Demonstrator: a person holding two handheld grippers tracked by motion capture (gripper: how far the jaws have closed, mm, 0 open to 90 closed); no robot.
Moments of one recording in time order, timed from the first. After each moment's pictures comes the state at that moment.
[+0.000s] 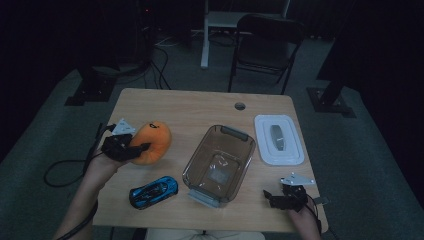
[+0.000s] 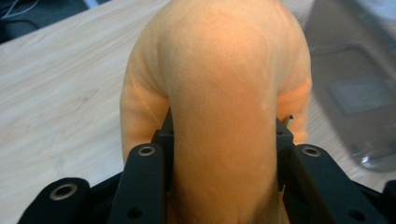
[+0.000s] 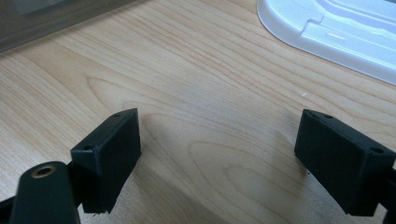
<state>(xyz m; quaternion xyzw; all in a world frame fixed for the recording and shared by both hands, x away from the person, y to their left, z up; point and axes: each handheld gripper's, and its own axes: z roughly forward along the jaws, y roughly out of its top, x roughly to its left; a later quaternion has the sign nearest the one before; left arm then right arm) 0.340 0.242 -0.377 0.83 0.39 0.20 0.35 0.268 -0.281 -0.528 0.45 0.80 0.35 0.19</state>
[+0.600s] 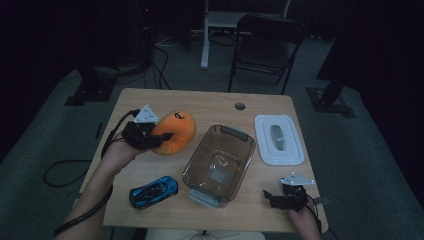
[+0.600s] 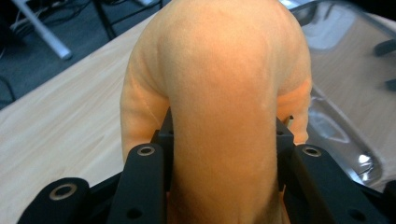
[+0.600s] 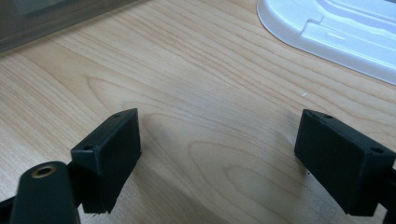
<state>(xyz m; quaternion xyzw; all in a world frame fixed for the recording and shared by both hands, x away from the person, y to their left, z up) 0.352 0.178 -0.331 0.86 0.29 0.19 0.37 0.268 -0.281 -0.528 0.45 0.80 0.35 0.19</state>
